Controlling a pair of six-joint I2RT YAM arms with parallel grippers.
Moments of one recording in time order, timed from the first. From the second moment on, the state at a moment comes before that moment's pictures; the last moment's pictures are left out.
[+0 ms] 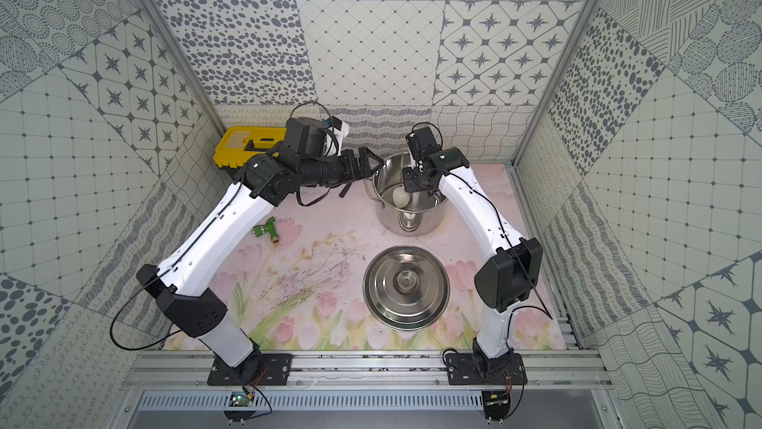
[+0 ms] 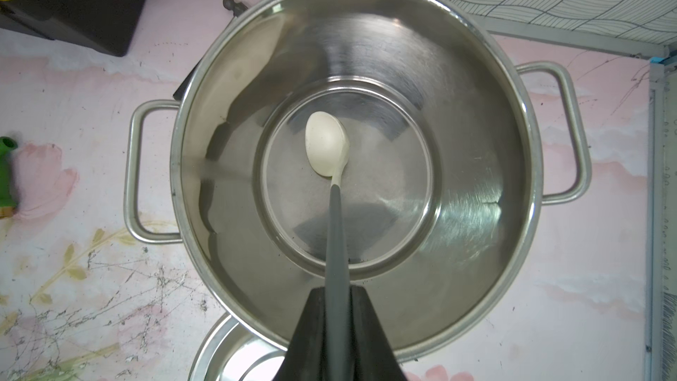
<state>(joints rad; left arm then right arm) -0.61 1.68 2.02 -0.86 0.19 -0.66 0.43 1.85 1.97 -1.08 0.15 0.19</state>
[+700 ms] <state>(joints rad) -0.61 1.66 1.96 -0.86 0.20 -0.70 0.33 1.64 1.79 -1.08 0.16 0.17</state>
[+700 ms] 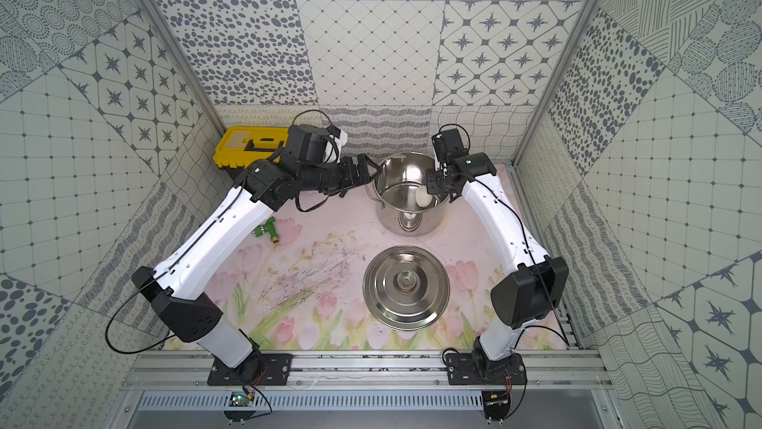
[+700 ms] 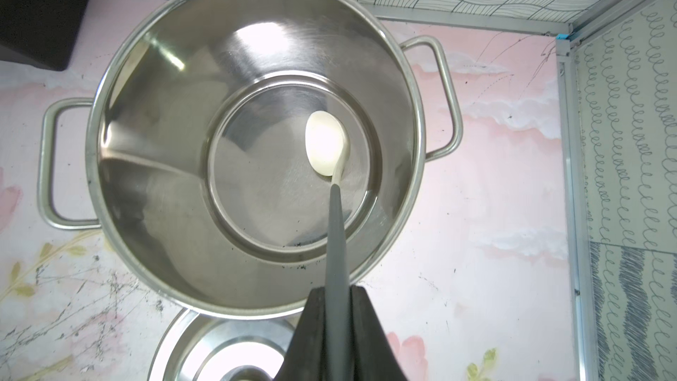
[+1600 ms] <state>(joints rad) -0.61 1.53 1.64 -0.72 0.14 -0.64 0.44 1.84 1.98 -1.07 0.11 0.25</state>
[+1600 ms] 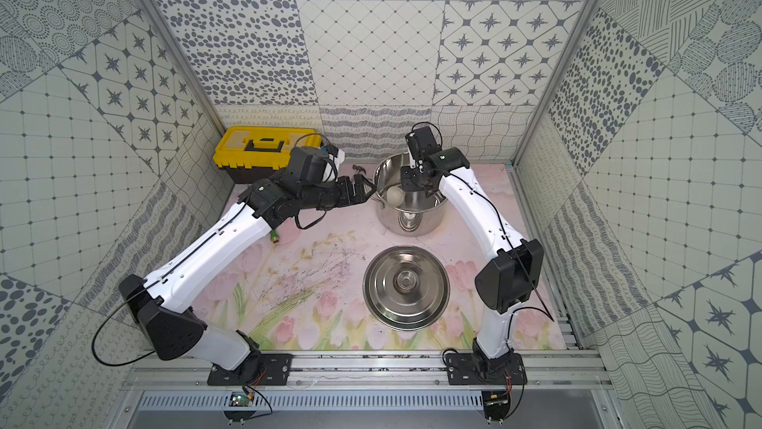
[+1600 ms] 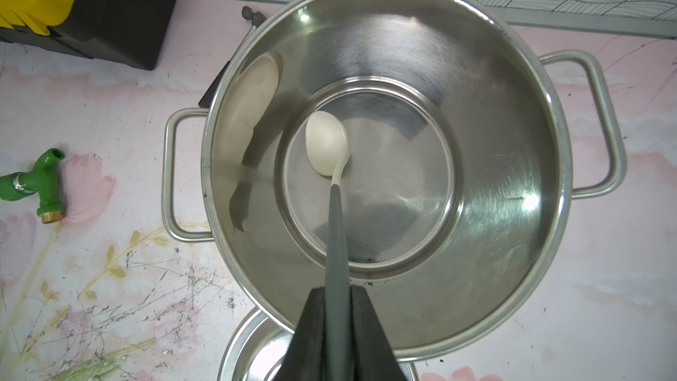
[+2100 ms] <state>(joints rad) -0.55 1.47 1.49 -0.55 0.15 -0.63 0.32 1.83 1.97 -1.06 0.14 0.21</state>
